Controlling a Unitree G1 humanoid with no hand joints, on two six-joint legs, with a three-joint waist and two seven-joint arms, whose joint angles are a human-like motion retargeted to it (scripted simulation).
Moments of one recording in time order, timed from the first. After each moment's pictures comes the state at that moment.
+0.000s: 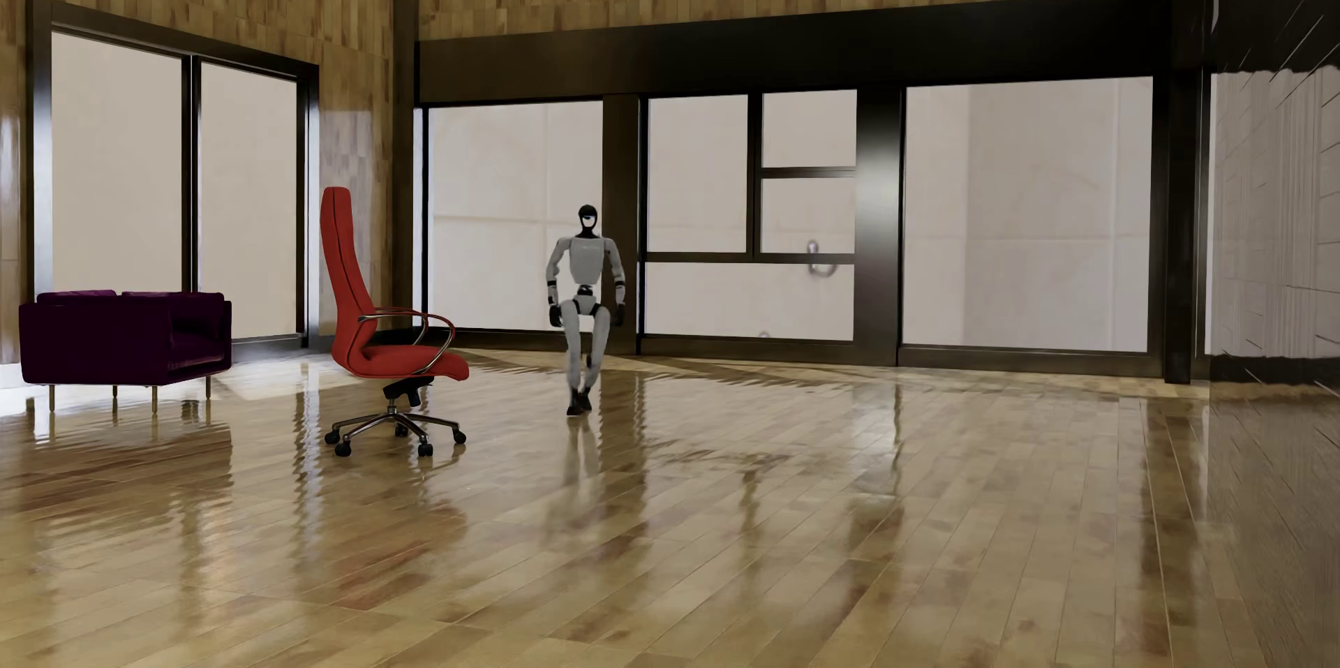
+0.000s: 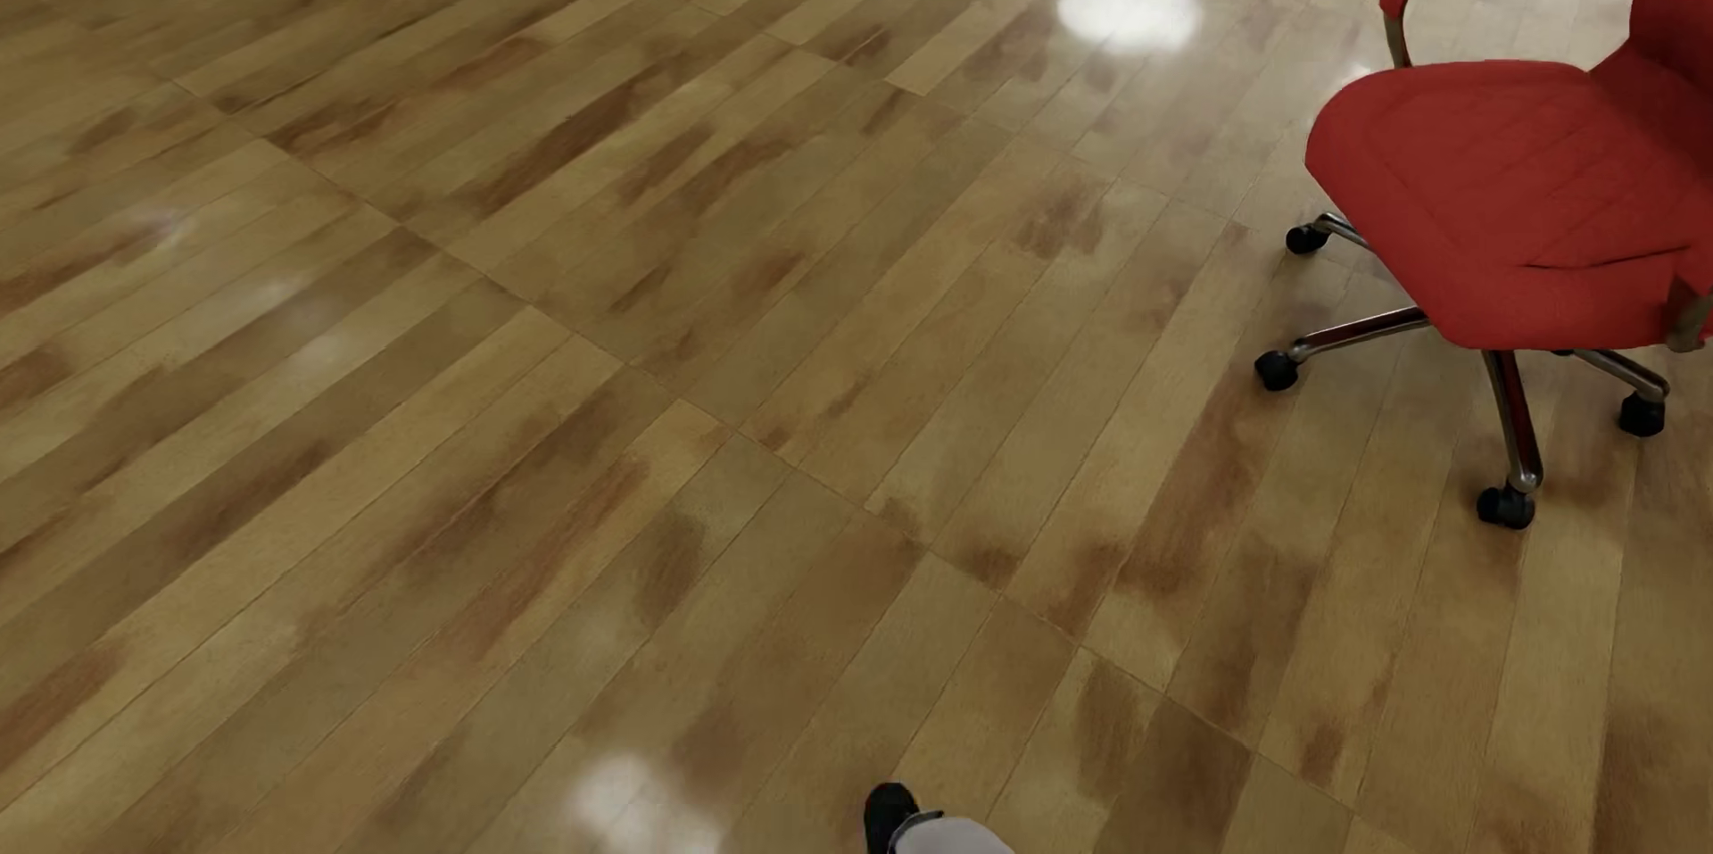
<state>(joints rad) 0.22 -0.47 -0.14 0.02 0.11 0.07 0.00 0.00 0.10 0.48 0.45 0.17 0.31 -0.37 -0.11 0.38 -0.37 0.00 0.00 -0.47 0.66 0.76 0.86 0.00 0.00 0.00 0.00 0.00 0.00</state>
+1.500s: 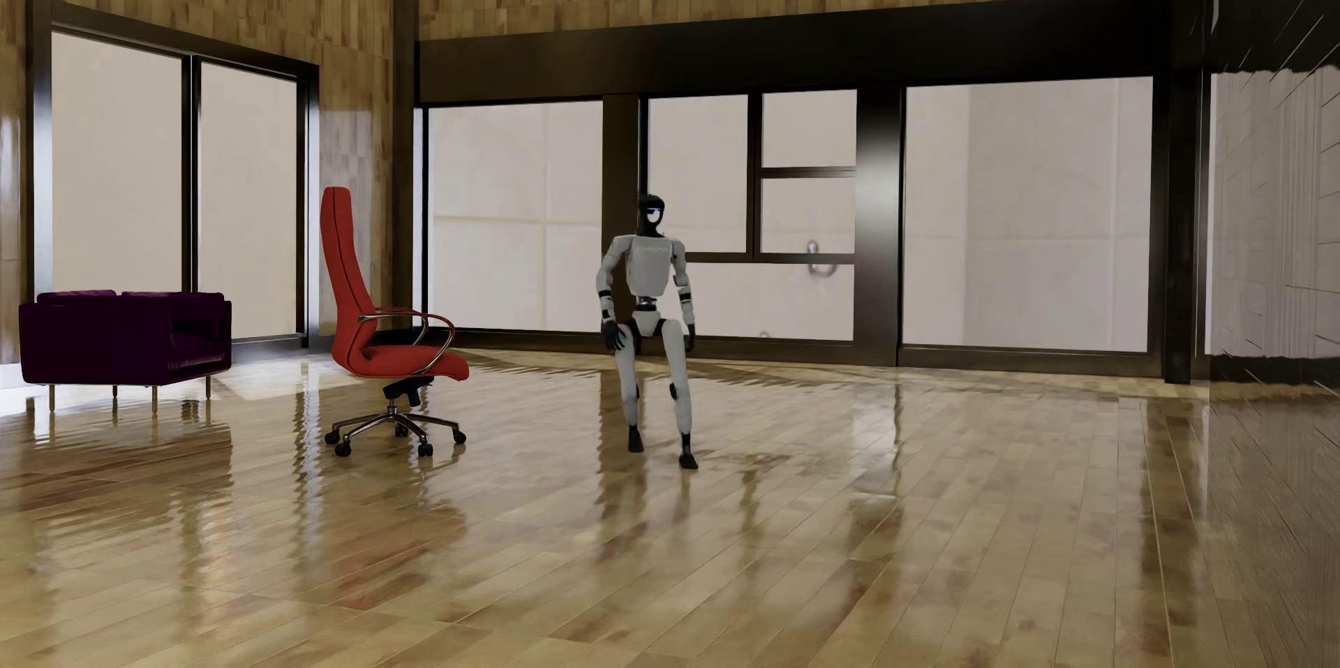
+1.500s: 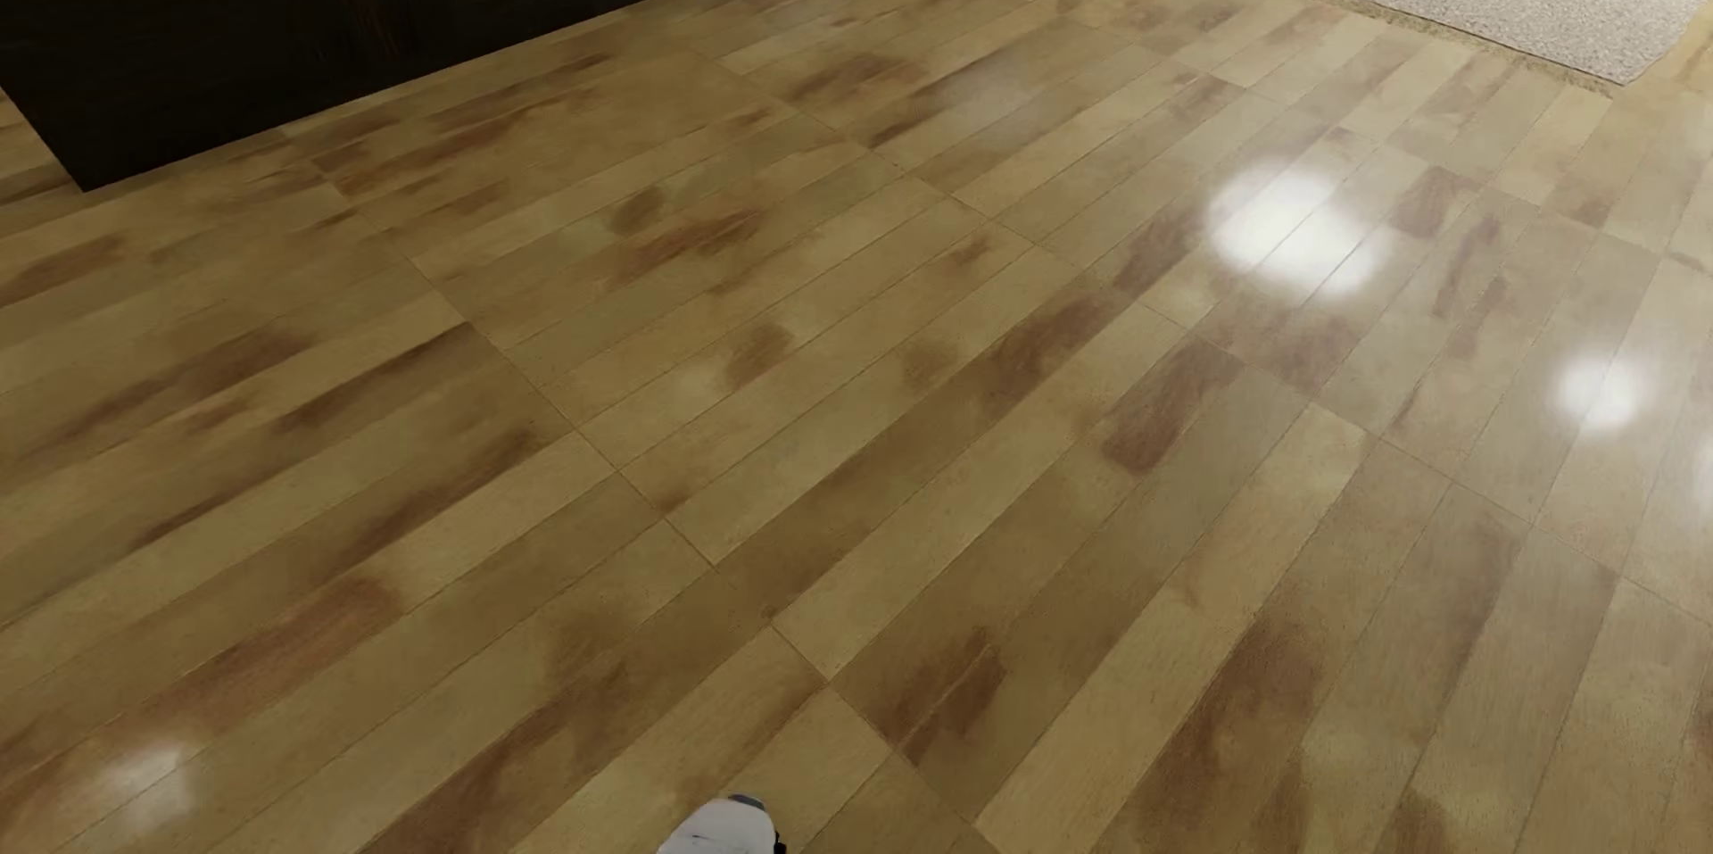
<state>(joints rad) -0.47 0.30 0.33 0.14 0.15 0.00 0.00 0.00 0.07 0.61 0.49 0.40 0.17 -0.08 -0.38 0.40 -0.42 0.00 0.00 -0.41 0.56 0.92 0.79 0.00 0.00 0.00 0.00 0.00 0.00</state>
